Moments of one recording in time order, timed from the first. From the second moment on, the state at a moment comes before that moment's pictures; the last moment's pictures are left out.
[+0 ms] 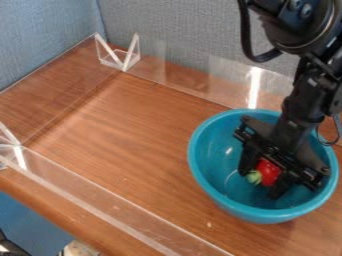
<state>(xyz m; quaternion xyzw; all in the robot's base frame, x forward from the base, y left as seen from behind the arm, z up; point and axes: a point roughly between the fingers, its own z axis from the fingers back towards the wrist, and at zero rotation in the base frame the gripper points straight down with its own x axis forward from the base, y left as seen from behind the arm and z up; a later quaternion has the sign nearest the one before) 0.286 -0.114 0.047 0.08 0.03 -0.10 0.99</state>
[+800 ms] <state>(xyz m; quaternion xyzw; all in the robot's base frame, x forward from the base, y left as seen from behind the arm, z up) 0.291 -0.105 0.077 0.08 -0.01 -0.09 0.99</state>
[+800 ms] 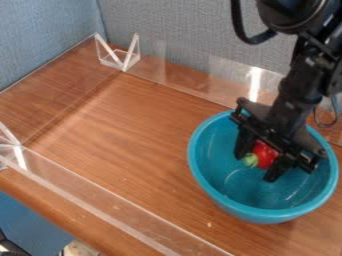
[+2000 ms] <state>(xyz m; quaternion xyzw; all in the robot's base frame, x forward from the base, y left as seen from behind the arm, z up) 0.275 0.083 0.144 0.12 -0.05 0.15 0.98</state>
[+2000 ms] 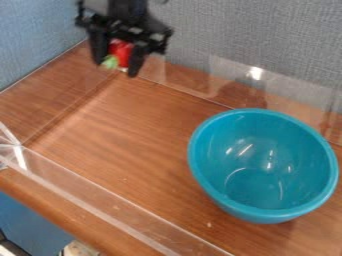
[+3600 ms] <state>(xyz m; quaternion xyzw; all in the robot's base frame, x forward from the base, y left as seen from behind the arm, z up) 0.289 0.096 0.026 0.08 -0.01 0.12 0.99</state>
